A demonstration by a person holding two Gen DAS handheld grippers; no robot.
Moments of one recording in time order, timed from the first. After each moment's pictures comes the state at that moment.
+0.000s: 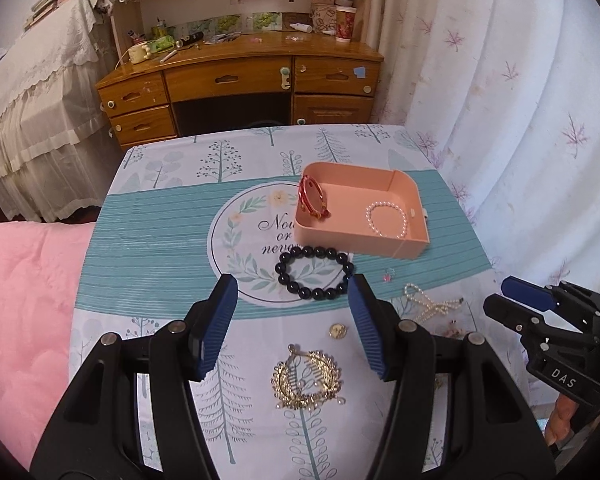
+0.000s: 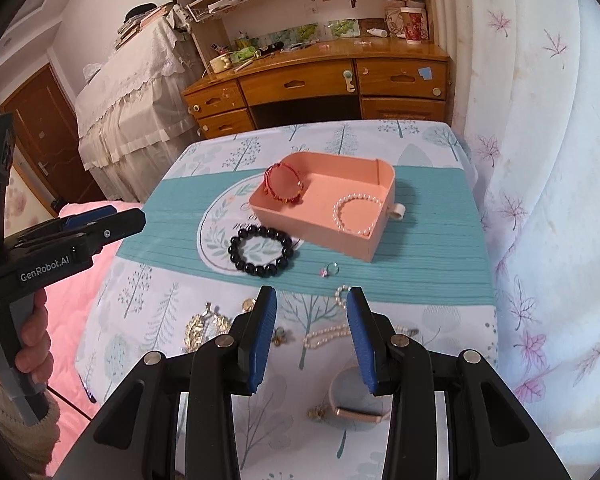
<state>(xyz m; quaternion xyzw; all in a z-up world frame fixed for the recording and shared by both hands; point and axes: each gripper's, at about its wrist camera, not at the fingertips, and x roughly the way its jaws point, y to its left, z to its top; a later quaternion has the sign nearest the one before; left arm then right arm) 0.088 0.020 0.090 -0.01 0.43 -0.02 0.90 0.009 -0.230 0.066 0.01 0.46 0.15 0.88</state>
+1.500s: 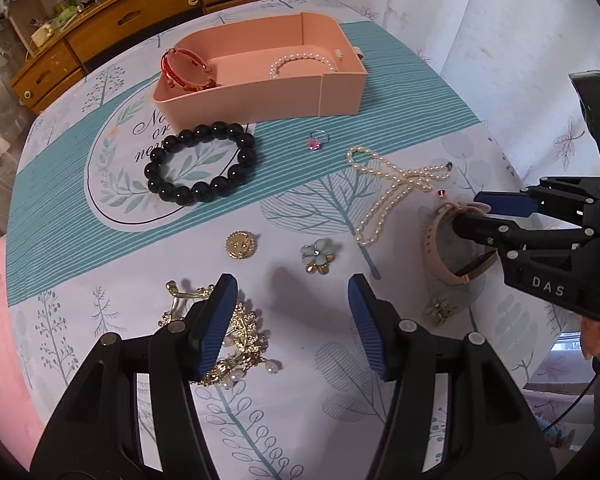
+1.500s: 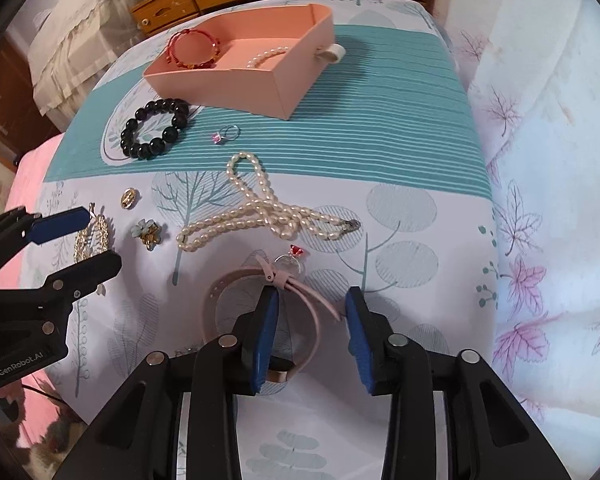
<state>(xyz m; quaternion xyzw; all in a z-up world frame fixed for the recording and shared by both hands) 0.107 -0.072 -0.052 0.08 0.55 -0.12 0.82 0.051 -0.276 -0.079 -0.04 0.60 0.10 0.79</state>
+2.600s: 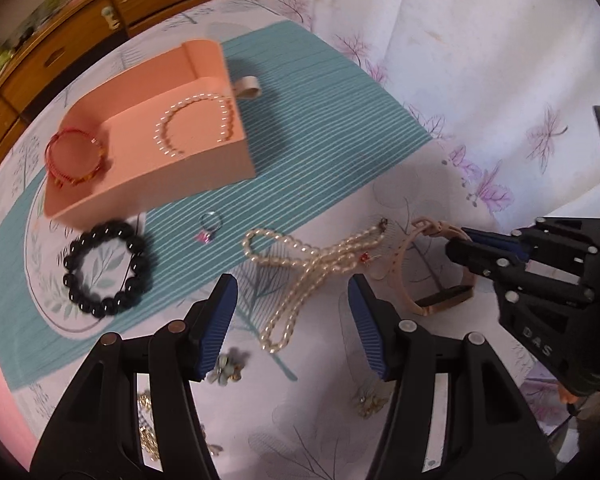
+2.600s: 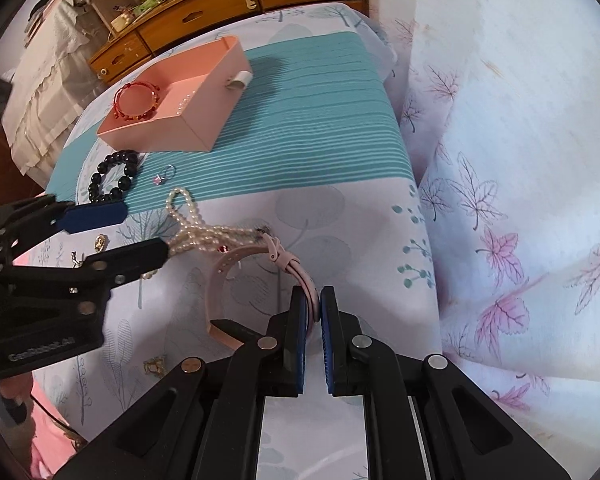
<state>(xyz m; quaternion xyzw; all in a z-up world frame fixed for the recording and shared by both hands) 0.164 -0.162 -0.052 0.14 0.57 -0.21 0.79 0.042 -0.346 -0.064 0.04 0.59 0.03 0.81</state>
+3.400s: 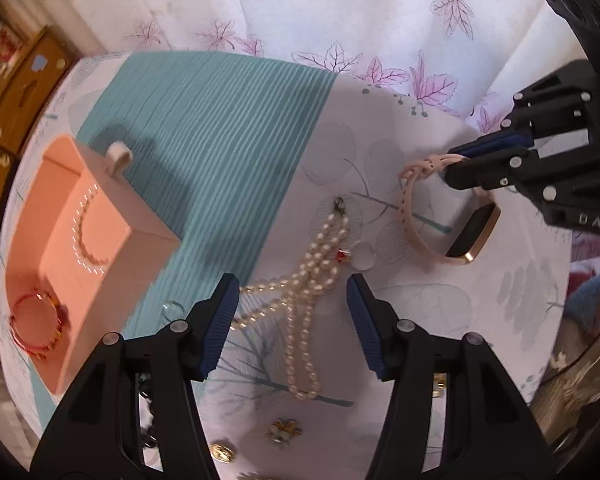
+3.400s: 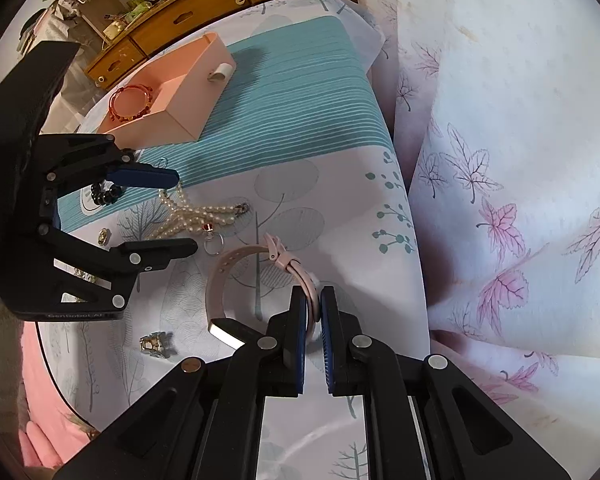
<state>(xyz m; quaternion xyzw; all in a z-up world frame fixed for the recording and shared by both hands) 0.169 -0.205 -0.077 0.35 0.51 -0.40 0.68 0.028 -0.371 -0.066 0.08 0.60 0.03 0.79</state>
